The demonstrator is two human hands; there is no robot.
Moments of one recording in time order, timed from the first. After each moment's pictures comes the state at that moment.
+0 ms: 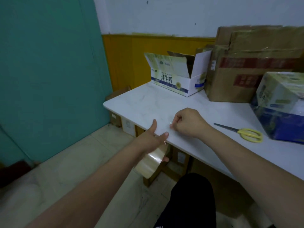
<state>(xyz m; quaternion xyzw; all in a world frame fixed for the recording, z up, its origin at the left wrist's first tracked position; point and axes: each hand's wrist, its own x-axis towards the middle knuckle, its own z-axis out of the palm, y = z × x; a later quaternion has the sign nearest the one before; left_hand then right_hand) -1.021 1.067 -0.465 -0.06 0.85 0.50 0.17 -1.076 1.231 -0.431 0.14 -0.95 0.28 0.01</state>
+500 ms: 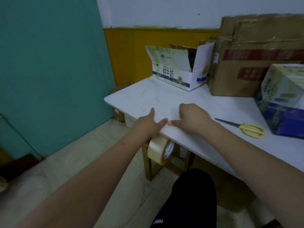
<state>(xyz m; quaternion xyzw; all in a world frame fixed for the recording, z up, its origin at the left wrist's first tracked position) -1.064 1.070 -0.462 -0.09 0.95 0.28 0.09 -1.089 1.239 -0.436 0.15 -0.98 0.09 0.02</state>
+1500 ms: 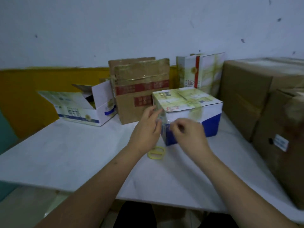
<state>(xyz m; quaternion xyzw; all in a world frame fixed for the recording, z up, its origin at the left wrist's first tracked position) -1.077 1.326 -0.406 0.38 0.83 0.35 -0.18 -0.986 1.460 -0.406 -0.08 -0.89 0.30 0.34</state>
